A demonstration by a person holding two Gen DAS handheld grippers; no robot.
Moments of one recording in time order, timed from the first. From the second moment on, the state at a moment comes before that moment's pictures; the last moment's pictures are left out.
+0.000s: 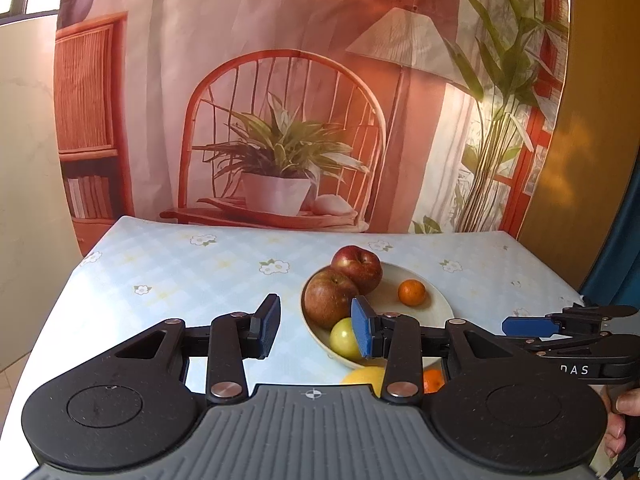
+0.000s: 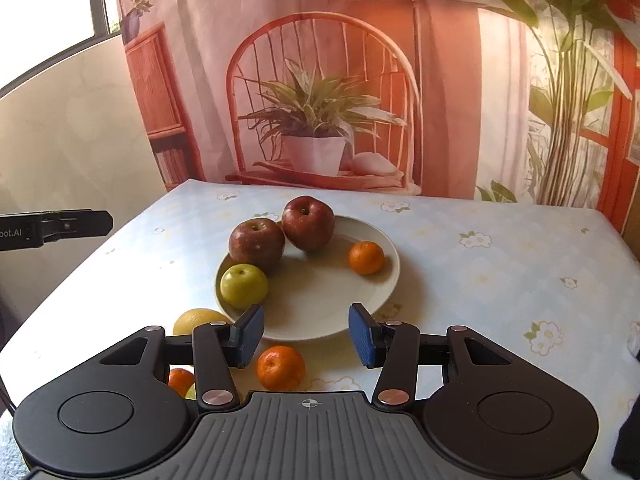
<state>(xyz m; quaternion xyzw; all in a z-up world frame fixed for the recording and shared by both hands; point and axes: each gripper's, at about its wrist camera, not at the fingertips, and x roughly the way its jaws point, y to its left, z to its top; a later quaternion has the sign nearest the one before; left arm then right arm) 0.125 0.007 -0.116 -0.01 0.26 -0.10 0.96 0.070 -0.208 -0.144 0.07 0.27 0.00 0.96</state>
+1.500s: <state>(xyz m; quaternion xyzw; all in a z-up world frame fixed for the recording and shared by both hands) 0.082 0.027 -0.173 -0.07 0.37 -0.12 0.92 0.039 -0.107 -0.161 -0.05 0.35 0.10 0.93</state>
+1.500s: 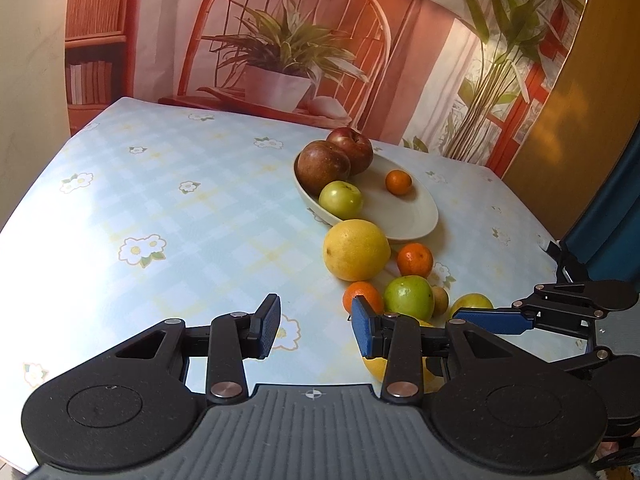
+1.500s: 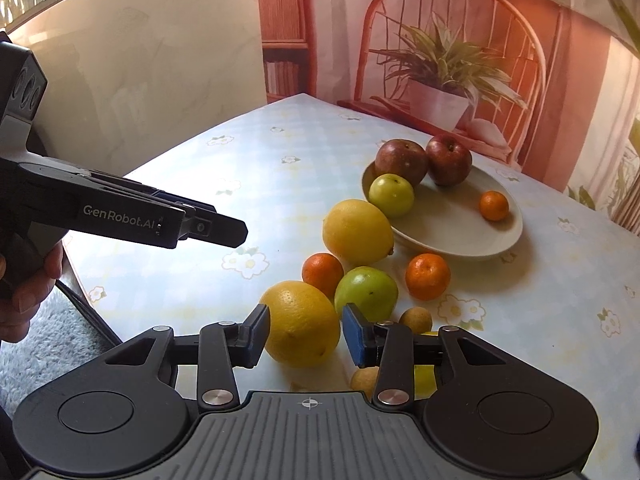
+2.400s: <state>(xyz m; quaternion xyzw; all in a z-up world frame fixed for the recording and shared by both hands) 0.096 0.011 -0.190 -0.07 0.41 -0.17 0.90 0.043 -0.107 -0.172 -0.06 0.37 0.13 0.92</state>
